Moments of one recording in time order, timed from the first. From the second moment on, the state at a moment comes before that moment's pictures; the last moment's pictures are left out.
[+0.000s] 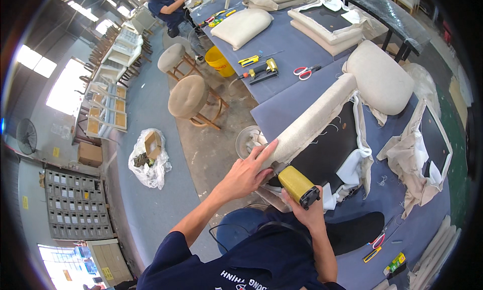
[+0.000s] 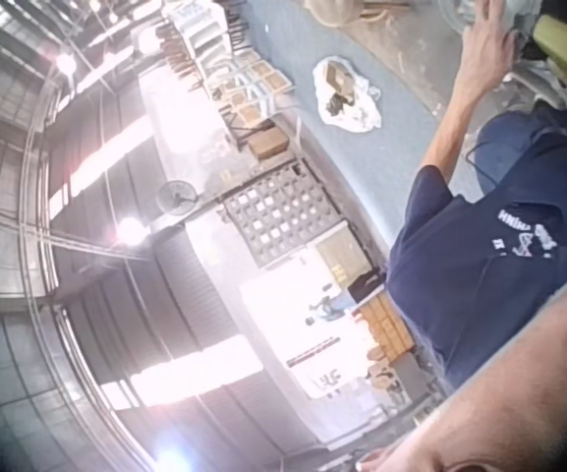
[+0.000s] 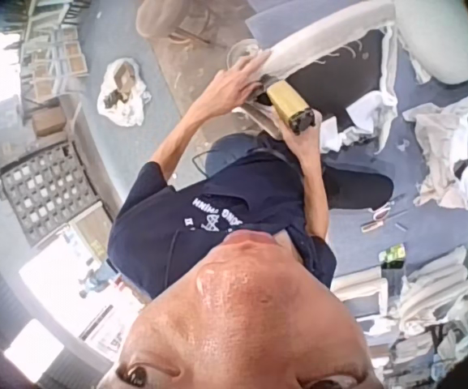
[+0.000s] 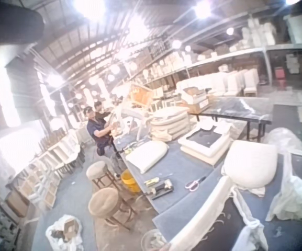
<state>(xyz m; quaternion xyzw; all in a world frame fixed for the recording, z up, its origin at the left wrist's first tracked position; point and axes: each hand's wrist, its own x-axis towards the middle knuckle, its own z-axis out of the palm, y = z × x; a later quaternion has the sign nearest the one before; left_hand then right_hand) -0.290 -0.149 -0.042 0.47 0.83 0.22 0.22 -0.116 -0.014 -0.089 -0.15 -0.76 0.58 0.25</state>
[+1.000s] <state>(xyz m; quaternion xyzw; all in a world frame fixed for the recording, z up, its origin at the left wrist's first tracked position) -0.290 -0.095 -0.057 0.51 0.58 0.59 0.23 -0.051 0.010 -0.075 -0.25 -0.75 0.59 0.19</state>
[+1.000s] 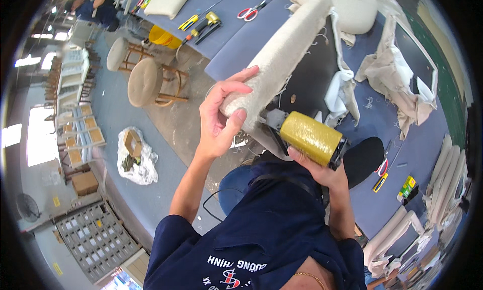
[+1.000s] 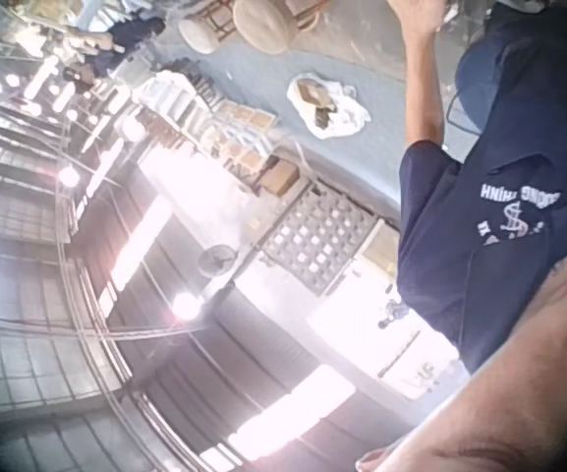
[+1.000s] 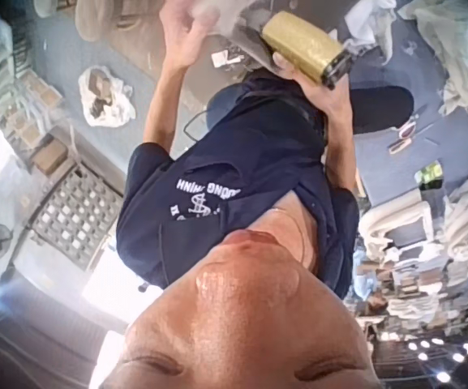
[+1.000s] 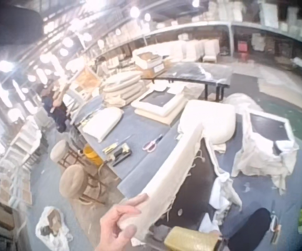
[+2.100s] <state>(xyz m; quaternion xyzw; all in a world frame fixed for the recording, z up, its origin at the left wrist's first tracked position) -0.183 0.060 -0.041 0.66 0.44 0.59 0.17 0.079 0.129 -0.095 -0.19 -0.58 0.73 0.31</state>
